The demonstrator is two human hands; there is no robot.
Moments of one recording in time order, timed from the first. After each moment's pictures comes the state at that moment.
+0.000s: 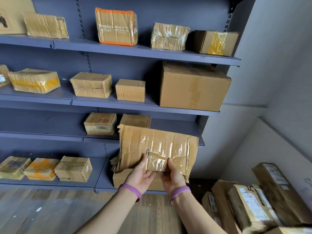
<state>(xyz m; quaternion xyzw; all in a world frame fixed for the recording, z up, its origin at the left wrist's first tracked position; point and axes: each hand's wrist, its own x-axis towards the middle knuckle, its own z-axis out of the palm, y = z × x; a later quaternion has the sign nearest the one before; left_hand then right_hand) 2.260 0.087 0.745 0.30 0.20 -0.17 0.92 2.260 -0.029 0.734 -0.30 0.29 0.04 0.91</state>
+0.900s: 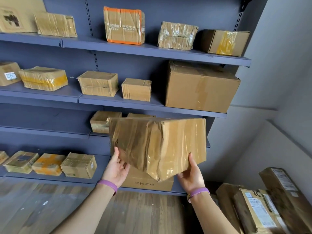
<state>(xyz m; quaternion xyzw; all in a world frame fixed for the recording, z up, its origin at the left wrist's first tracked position) 2.275 0.169 0.747 0.30 0.21 -0.05 0.93 2.275 -0.079 0.729 -0.23 0.22 0.05 0.94</state>
